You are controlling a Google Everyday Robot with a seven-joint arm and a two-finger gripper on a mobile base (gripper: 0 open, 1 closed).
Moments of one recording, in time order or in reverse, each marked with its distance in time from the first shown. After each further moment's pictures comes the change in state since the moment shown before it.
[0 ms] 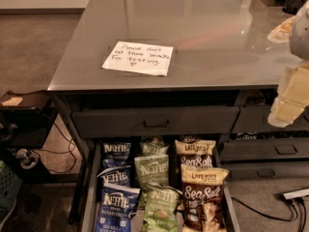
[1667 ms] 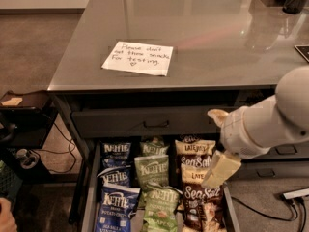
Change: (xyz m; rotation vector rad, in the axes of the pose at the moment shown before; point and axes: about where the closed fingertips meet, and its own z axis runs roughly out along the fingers) arm -0.034 0.087 0.192 -0.098 -0.302 -0.013
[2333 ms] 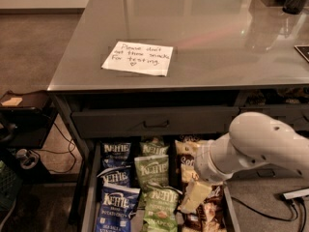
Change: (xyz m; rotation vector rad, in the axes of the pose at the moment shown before) arm 0.019 0.044 0.118 -0.146 -0.028 -0.011
